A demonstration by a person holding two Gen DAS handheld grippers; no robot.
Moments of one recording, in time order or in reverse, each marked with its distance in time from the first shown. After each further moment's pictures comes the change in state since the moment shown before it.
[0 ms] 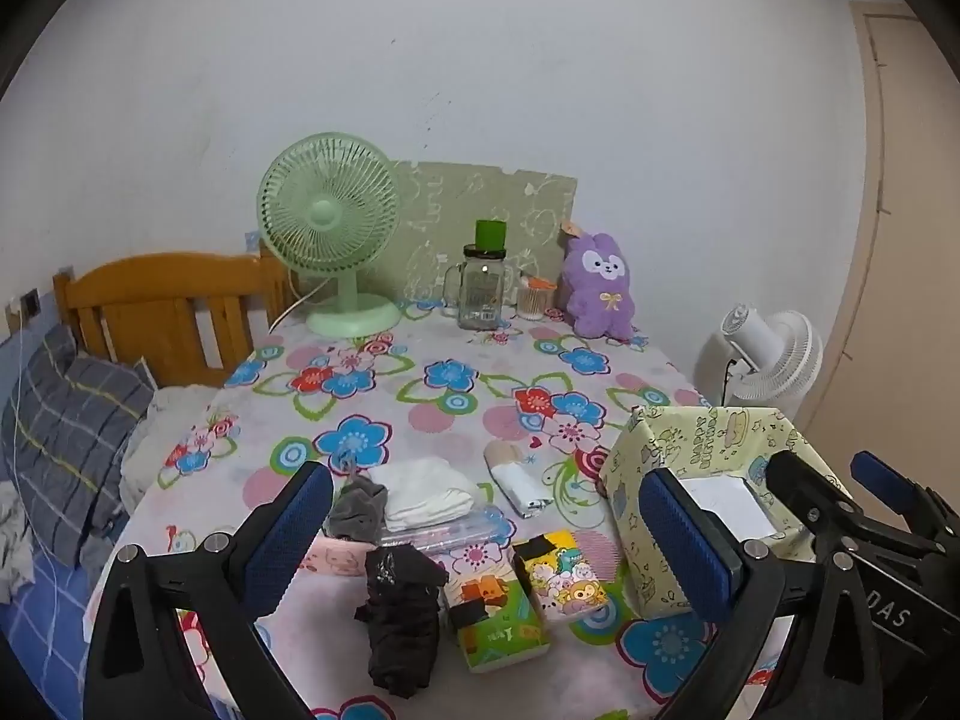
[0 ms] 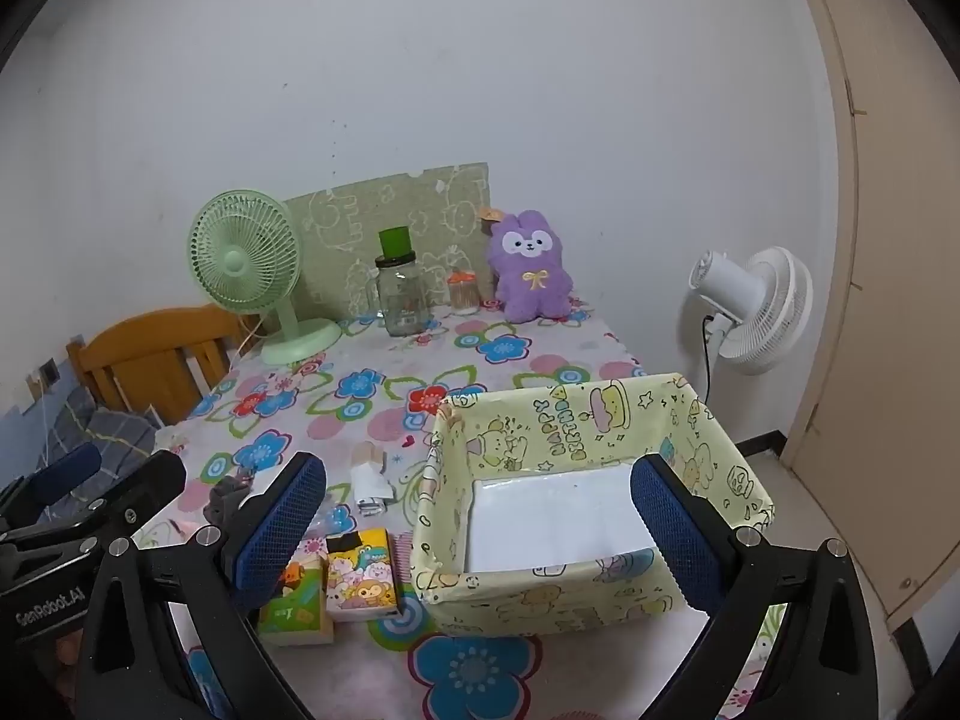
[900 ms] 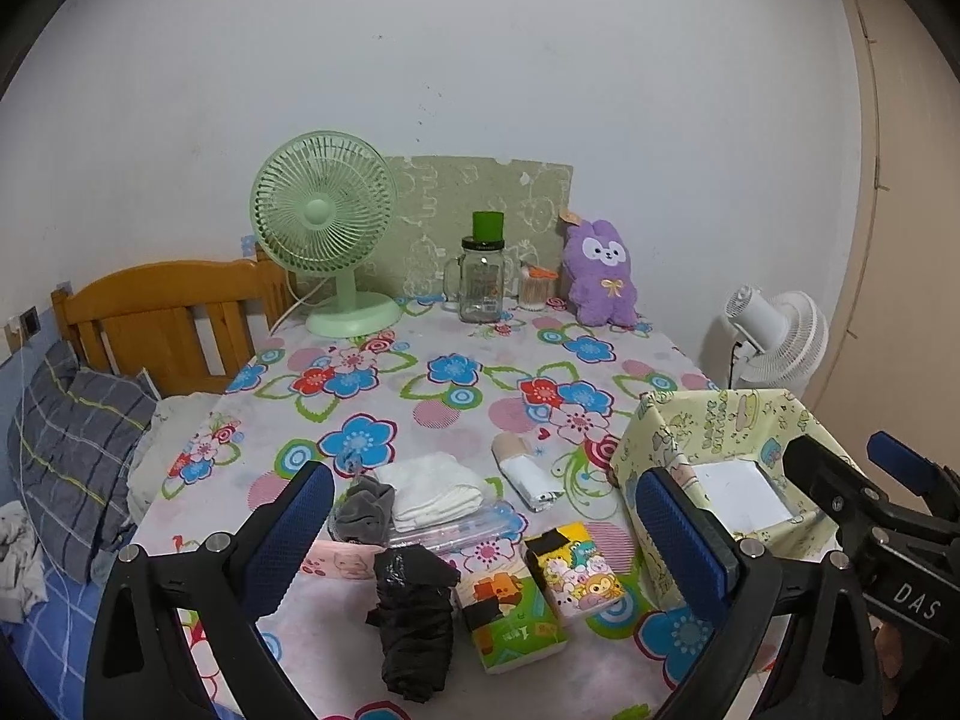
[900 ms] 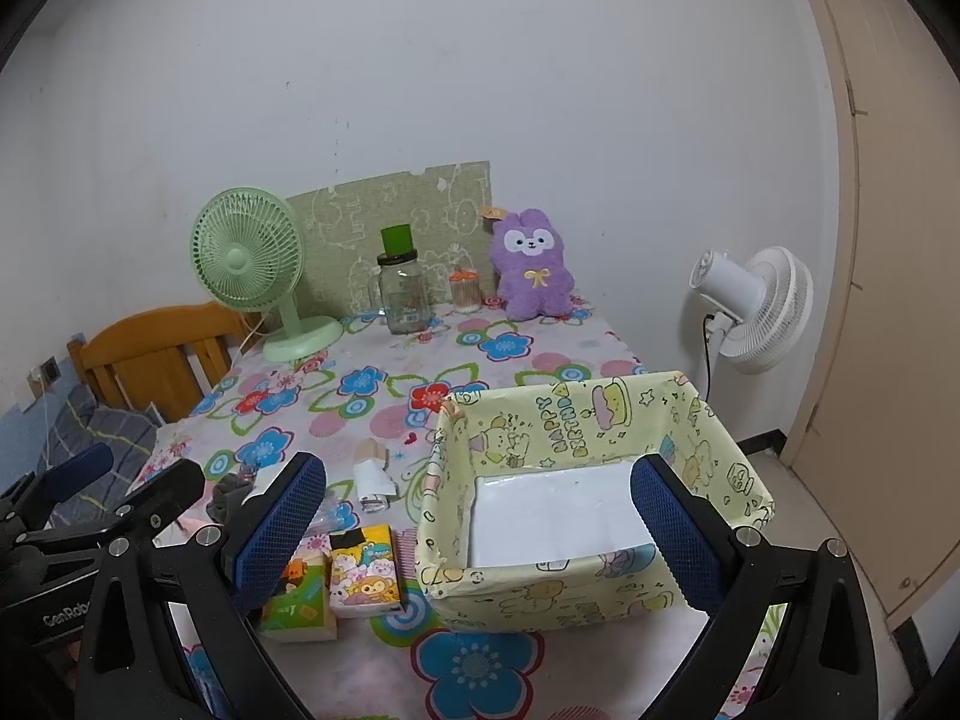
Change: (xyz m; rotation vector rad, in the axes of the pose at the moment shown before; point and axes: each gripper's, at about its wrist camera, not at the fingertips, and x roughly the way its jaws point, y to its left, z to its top) left arm 0.006 -0.004 -0.003 0.062 0.001 0.018; right arm -0.001 0.001 -0.001 -0.004 0.003 0.003
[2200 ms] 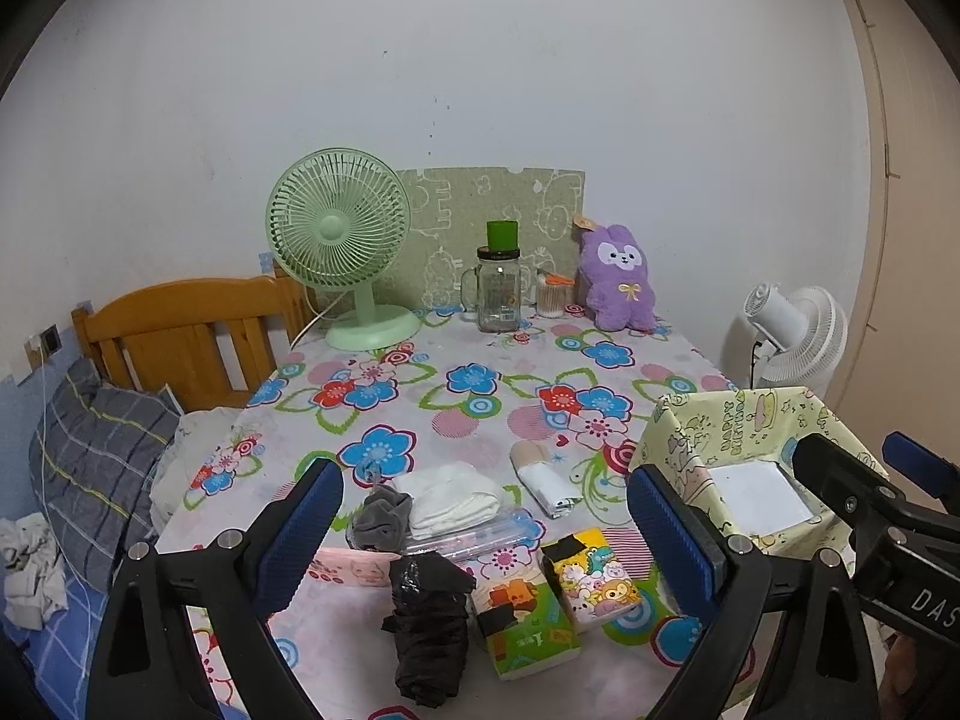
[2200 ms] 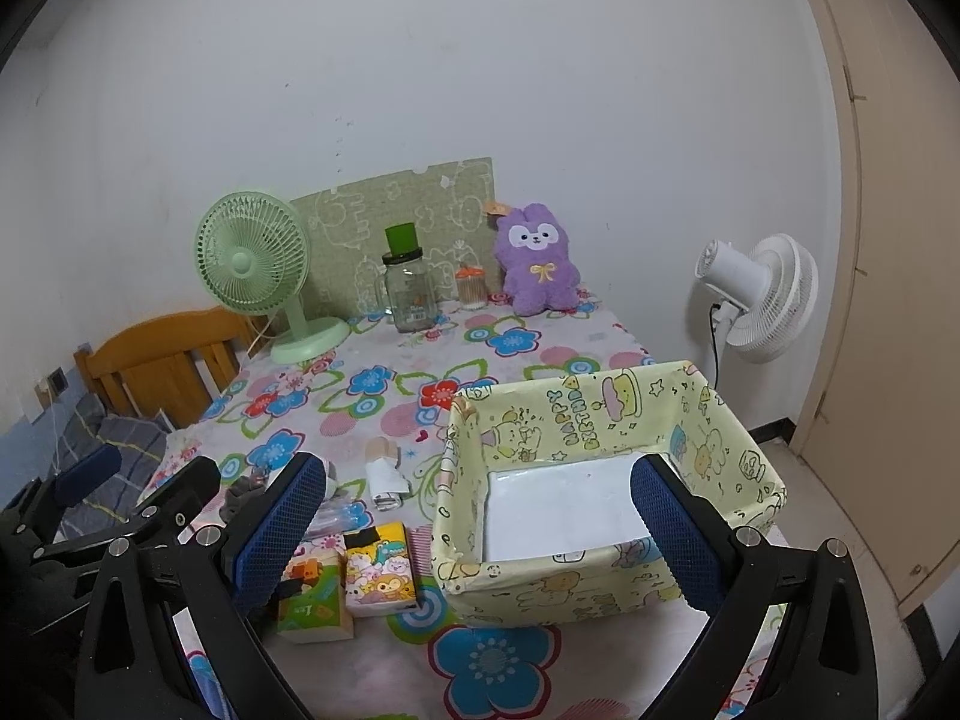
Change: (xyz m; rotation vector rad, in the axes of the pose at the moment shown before) left arm -0.001 -0.006 -0.001 0.025 -0.020 0.059; right arm -0.001 0.003 0.002 0.032 0.012 0.015
